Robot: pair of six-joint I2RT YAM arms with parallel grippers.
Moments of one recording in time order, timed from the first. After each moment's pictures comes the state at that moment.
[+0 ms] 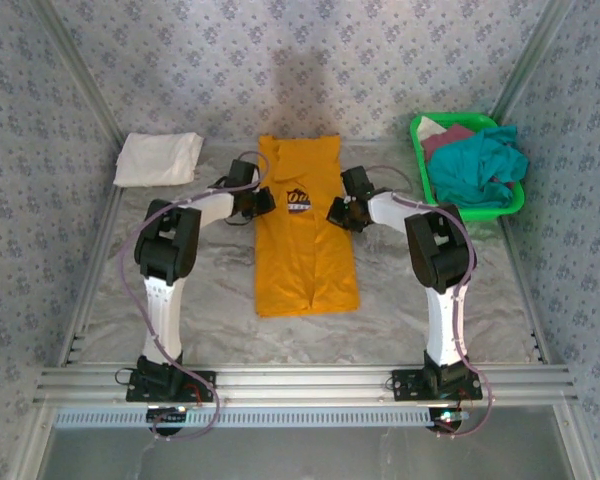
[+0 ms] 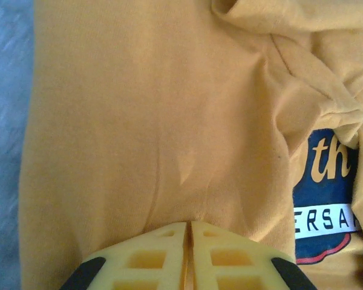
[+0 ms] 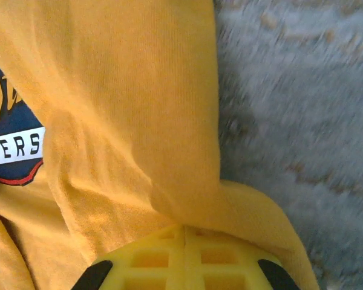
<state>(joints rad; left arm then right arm) -0.34 2.21 1.53 -0.21 0.26 -0.57 0.37 2.10 1.42 -0.36 -0.18 0.71</state>
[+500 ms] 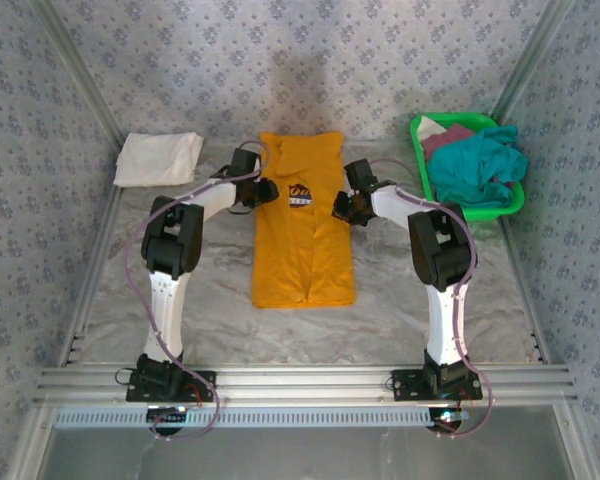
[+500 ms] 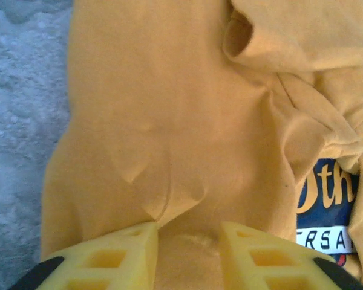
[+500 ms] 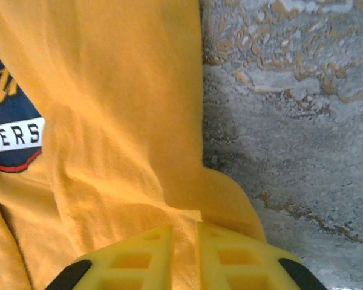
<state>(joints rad) -0.33 2.28 1.69 -0.32 0.22 -0.57 0.35 2.10 1.49 -0.43 -0.16 0.66</state>
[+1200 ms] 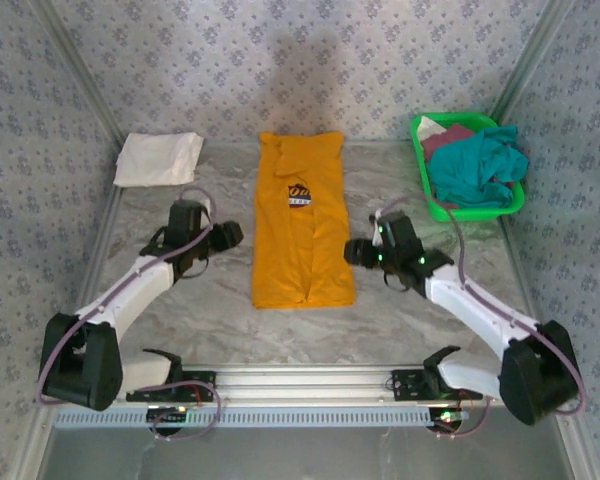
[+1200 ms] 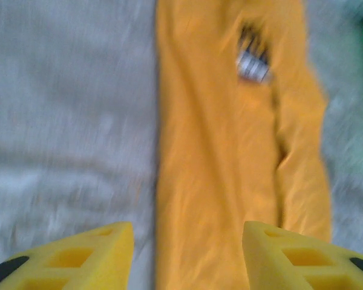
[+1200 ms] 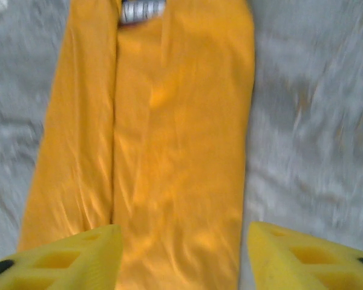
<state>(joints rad) -0.29 1.23 0.71 -0.25 0.24 -0.59 0.50 1.14 0.69 -0.34 -0.11 0.51</state>
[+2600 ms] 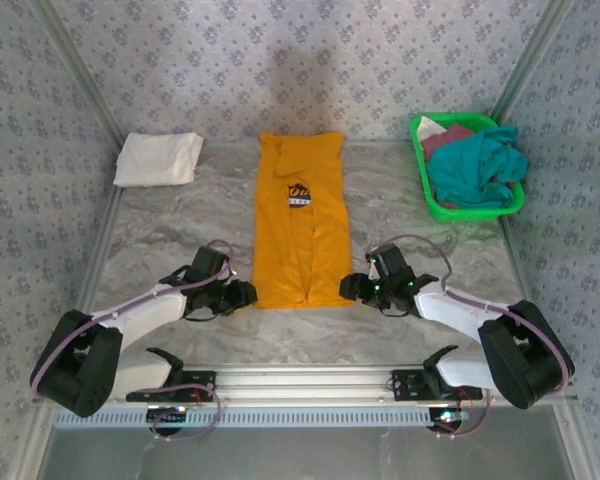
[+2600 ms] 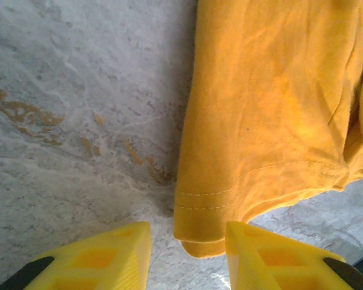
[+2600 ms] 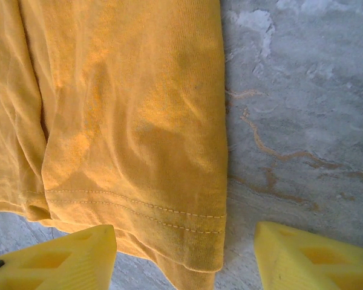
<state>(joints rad) -0.47 1.22 0.45 -0.28 0.40 -0.80 0.52 1.26 0.45 -0.15 -0.28 0.72</state>
